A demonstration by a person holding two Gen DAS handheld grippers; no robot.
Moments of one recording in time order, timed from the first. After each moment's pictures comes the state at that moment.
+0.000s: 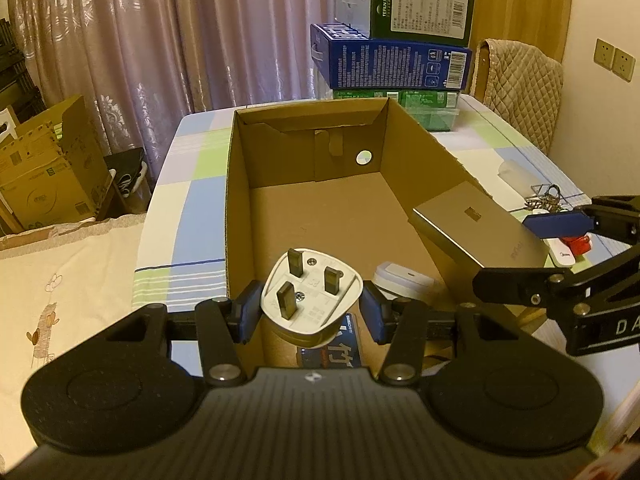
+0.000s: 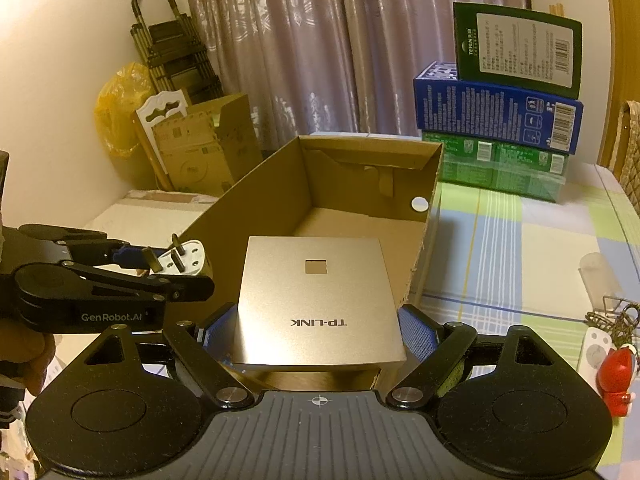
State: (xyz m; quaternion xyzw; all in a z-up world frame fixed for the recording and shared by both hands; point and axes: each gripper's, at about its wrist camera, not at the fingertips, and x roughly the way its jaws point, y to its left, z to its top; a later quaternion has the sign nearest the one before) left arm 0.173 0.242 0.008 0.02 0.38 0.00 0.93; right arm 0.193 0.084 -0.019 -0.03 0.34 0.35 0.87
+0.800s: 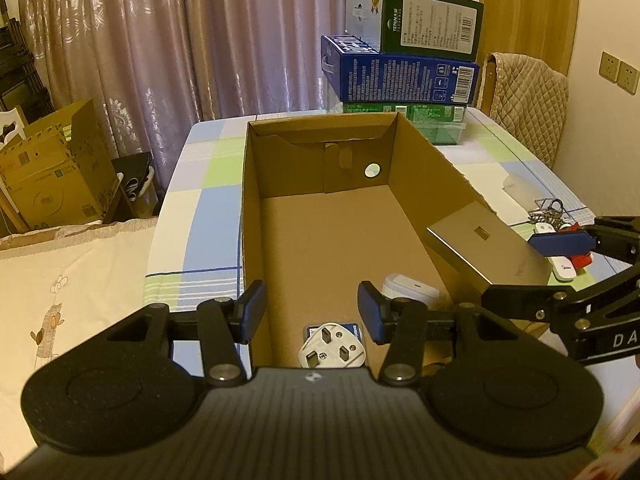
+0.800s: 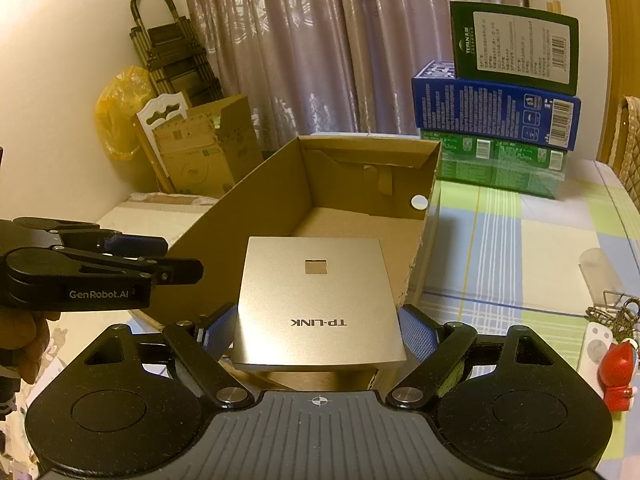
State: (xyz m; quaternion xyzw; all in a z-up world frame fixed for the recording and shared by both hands) left arm 0.167 0.249 0.017 0.01 0.36 0.01 0.93; right arm 0.192 0.081 -0.017 -0.03 0.35 0.35 0.87
